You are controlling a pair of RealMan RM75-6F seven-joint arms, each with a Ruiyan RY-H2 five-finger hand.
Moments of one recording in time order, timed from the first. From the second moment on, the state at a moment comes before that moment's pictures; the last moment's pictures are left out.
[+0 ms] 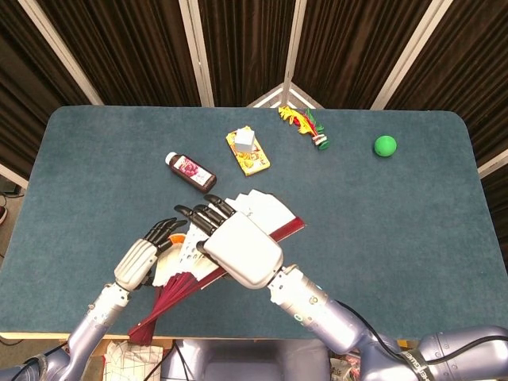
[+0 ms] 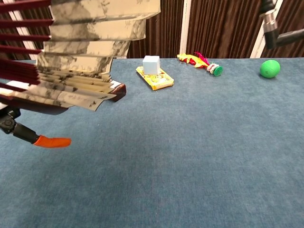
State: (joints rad) left arm -0.42 -1.59 0.00 -1.35 1.72 1.36 -0.38; right arm 1.00 -1.25 0.38 -2.27 -1.05 1.10 -0.70
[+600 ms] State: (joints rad) left arm -0.41 -1.60 -0.02 -1.30 1.72 1.45 -0.43; right arm 0.98 -1.20 0.34 -2.25 -1.08 1.12 -0.62
